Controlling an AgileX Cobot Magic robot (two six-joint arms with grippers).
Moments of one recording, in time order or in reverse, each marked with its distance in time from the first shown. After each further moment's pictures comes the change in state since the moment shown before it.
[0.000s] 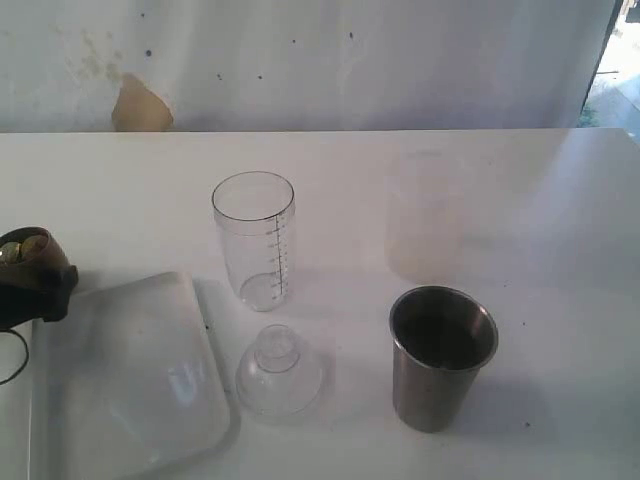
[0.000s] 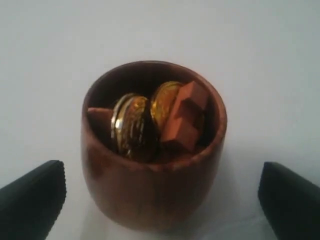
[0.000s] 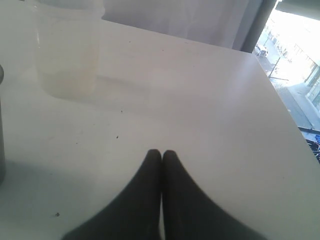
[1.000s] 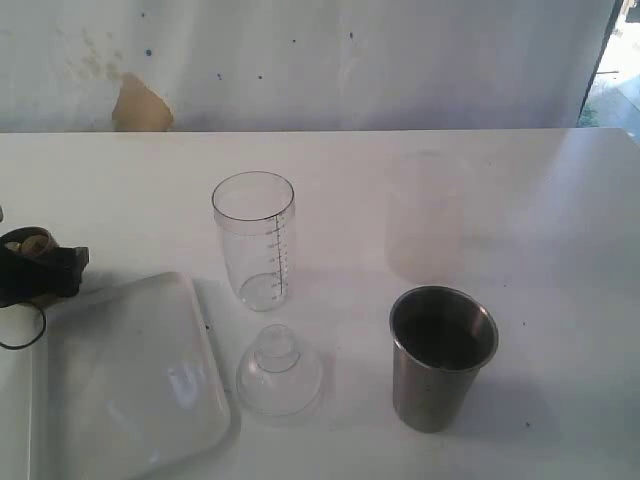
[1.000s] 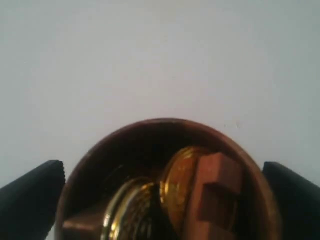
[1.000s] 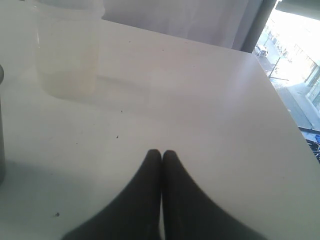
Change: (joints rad) left arm 0.000 0.111 -0.185 -0.007 0.072 0.080; right arm 0.000 0.000 0.000 0.000 0.000 0.000
